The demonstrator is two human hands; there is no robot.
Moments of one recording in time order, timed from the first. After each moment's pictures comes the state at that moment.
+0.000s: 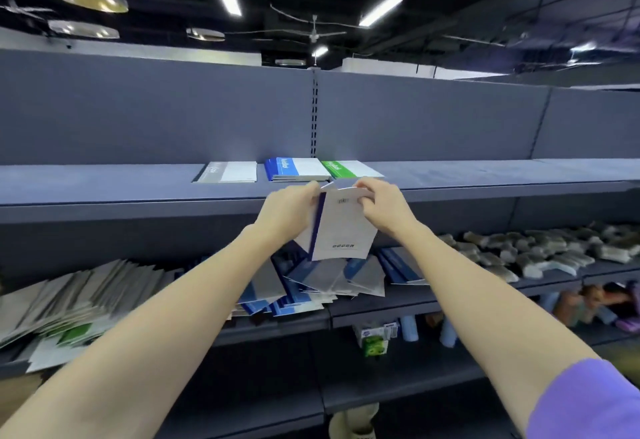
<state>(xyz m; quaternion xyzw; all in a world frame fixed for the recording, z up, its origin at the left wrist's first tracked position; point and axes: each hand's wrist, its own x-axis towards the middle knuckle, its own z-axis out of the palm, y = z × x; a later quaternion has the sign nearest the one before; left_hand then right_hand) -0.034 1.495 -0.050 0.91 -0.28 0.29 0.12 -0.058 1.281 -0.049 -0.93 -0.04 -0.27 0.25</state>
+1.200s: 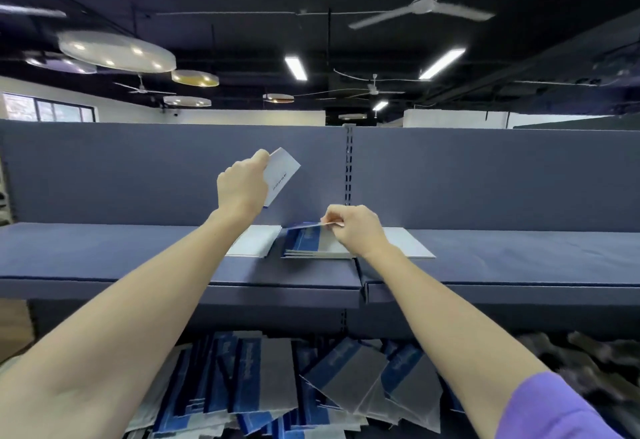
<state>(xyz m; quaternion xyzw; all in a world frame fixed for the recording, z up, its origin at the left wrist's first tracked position) 0.111 1.538 0.069 0.86 -0.02 0.48 0.14 0.126 1.319 0.004 -0.90 -0.21 -0.30 0.22</state>
